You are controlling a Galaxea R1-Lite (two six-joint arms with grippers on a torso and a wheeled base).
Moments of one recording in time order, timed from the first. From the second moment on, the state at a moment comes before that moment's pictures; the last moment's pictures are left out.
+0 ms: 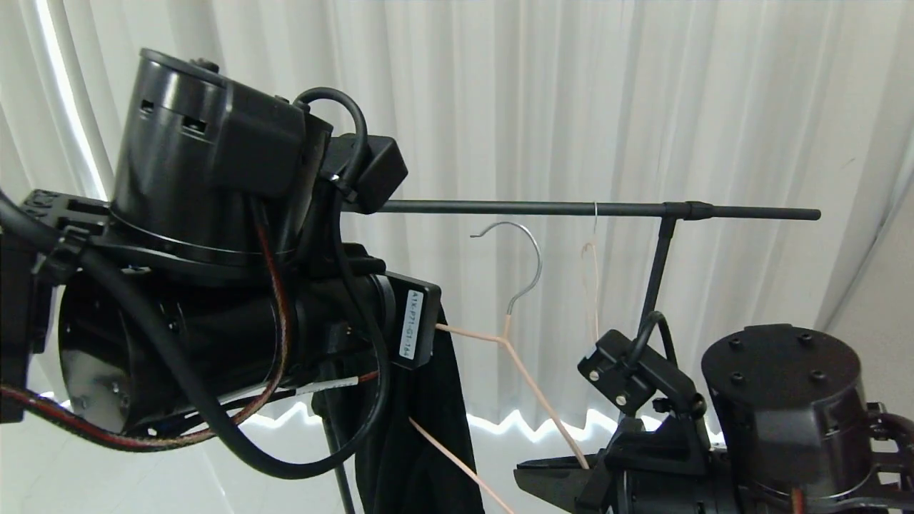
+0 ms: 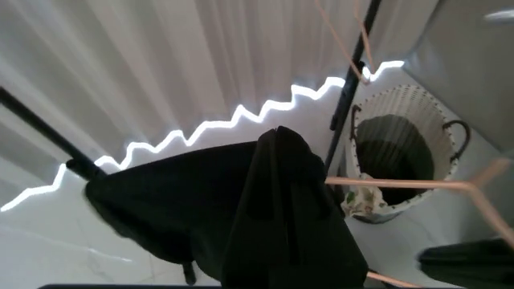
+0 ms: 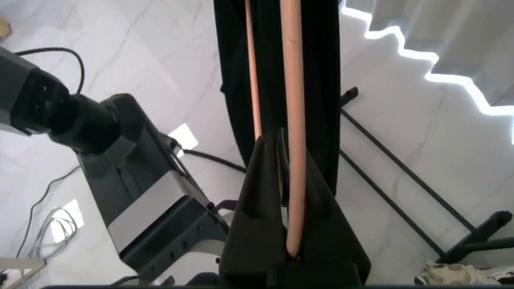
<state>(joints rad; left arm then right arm) -0.84 1.51 -1.19 0.19 0.31 -0.15 1.09 1.57 -0.71 -0.37 0.08 0.39</state>
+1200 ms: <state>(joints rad) -0.93 1.50 -1.18 0.19 0.41 -0.16 1.09 1.67 -0.79 -0.46 -0.04 0.39</state>
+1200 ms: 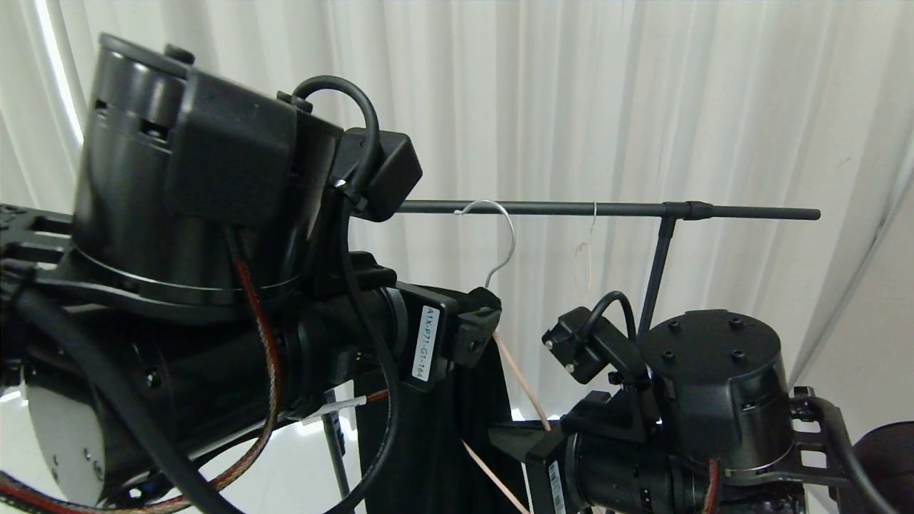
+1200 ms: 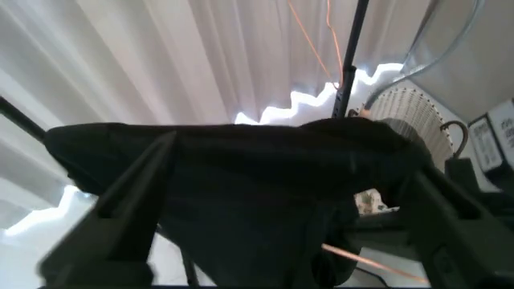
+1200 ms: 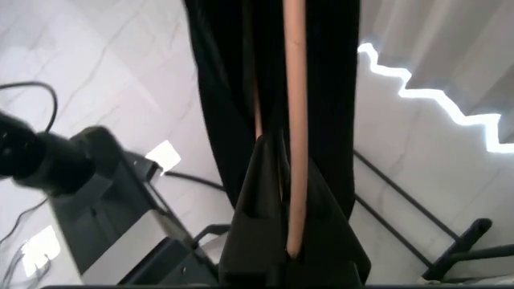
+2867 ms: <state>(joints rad) -0.66 1.14 -0.67 0.01 -0.45 0.38 1.04 1.36 -0.35 -0.55 0.22 -0.05</state>
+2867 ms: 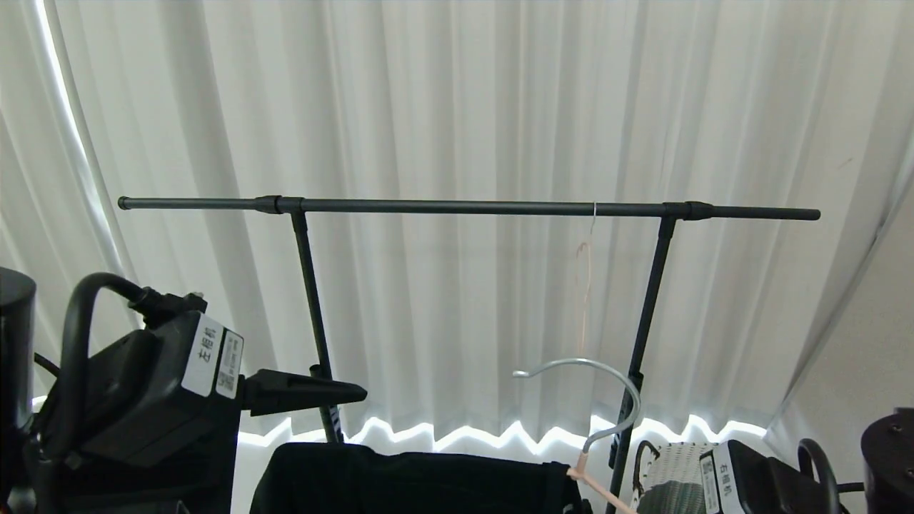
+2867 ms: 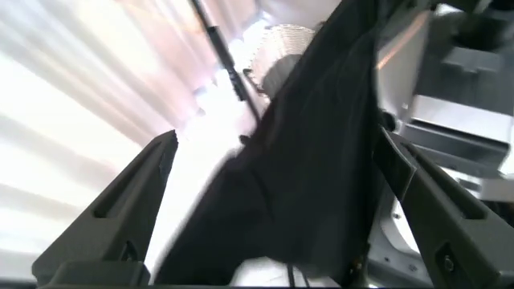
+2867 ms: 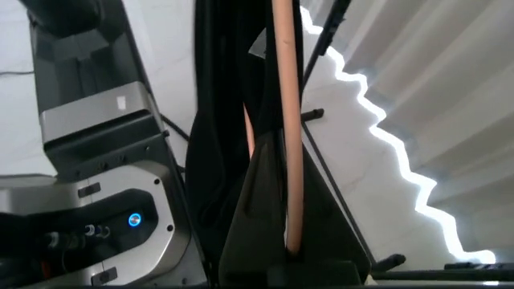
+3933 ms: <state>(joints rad) -0.77 1.31 -0.63 -0.04 -0.45 0.38 1.12 1.46 -0.43 -0.56 0.22 -0.06</state>
